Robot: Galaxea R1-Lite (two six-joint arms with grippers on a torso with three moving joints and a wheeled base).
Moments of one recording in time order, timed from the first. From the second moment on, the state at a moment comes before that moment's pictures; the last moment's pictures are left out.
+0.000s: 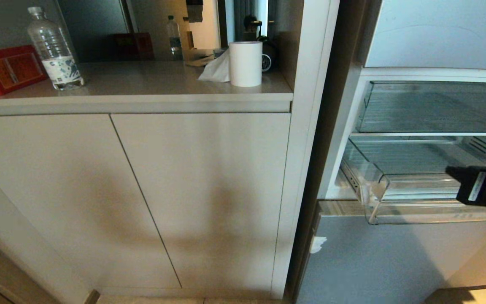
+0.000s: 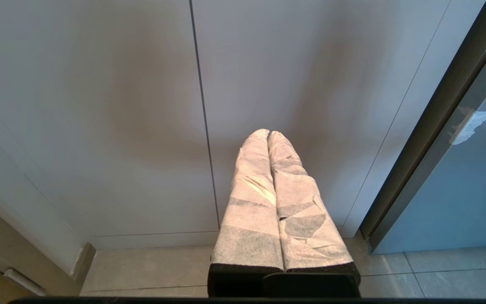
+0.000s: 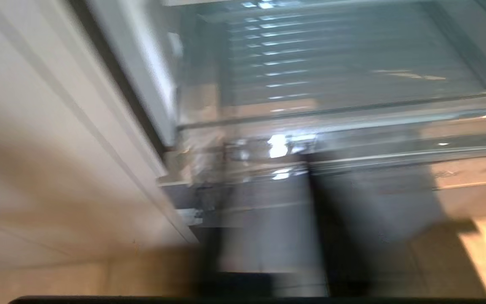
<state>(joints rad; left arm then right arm) 0.00 0.00 -0.01 0.02 0.00 0.00 0.19 1.23 -0.69 -0.33 -0.27 0.14</state>
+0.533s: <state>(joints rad) 0.00 0.00 -0.01 0.02 0.00 0.00 0.08 1.57 -1.02 -0.10 -0.22 0.14</state>
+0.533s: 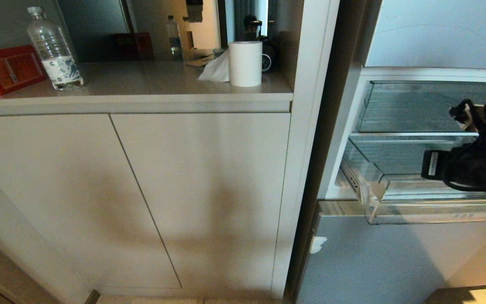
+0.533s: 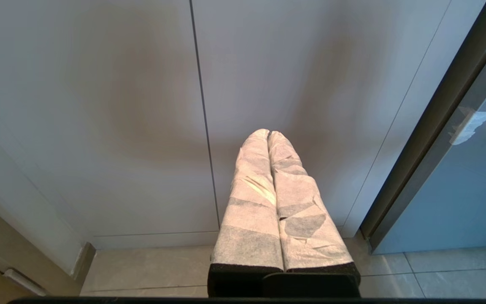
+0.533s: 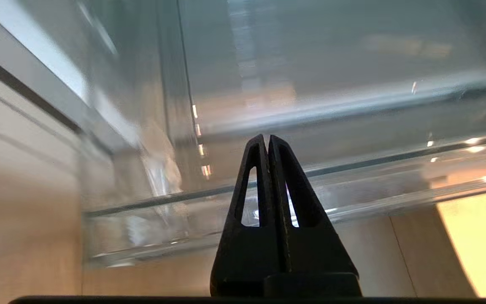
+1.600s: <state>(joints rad) 0.00 0.00 -0.01 0.02 0.00 0.00 0.01 1.51 -1.10 0.26 -0.18 0.14</state>
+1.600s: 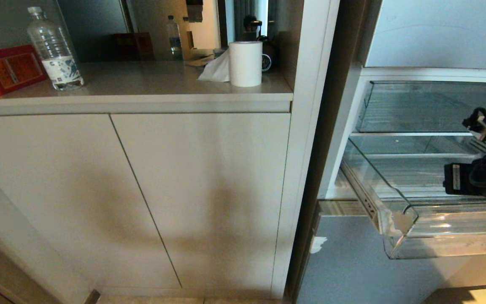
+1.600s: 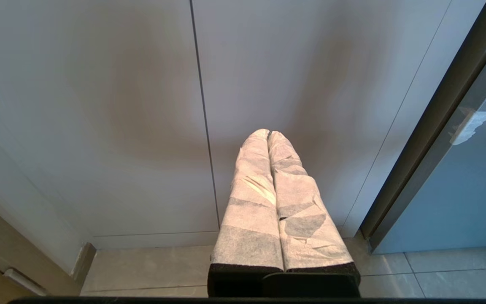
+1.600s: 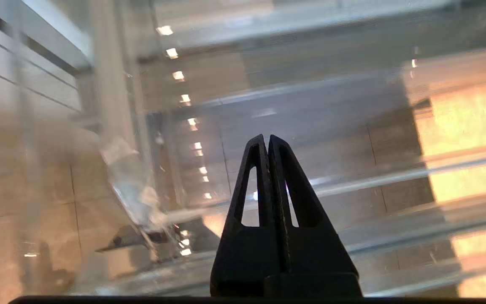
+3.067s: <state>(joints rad) 0.00 0.00 -0.01 0.02 0.00 0.00 0.05 0.89 -0.77 0.12 -0.13 0.14</state>
